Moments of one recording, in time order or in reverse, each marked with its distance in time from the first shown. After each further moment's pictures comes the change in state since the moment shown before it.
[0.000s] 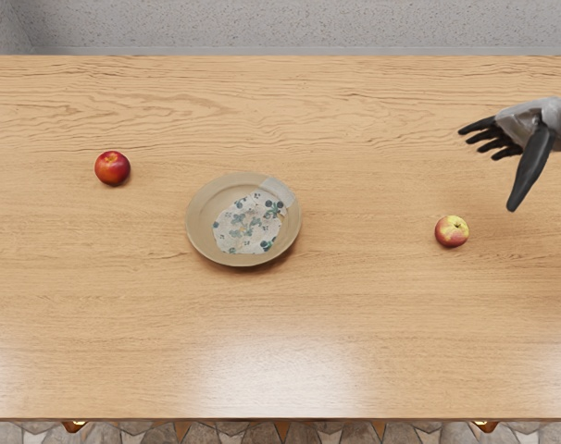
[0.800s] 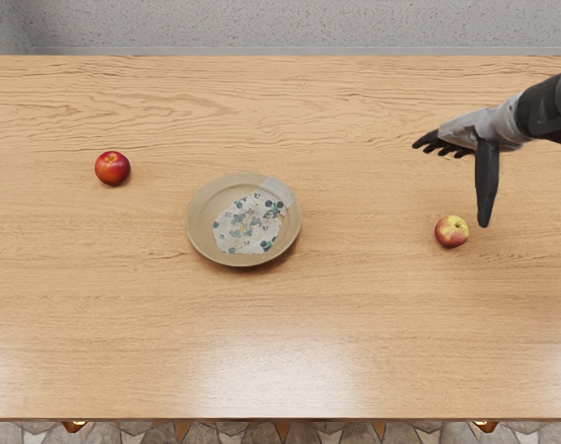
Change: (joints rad) left arm 0.000 0.000 0.000 0.000 0.000 0.000 0.000; right arm 0.066 0.057 0.030 0.320 -0.254 -0.109 -0.164
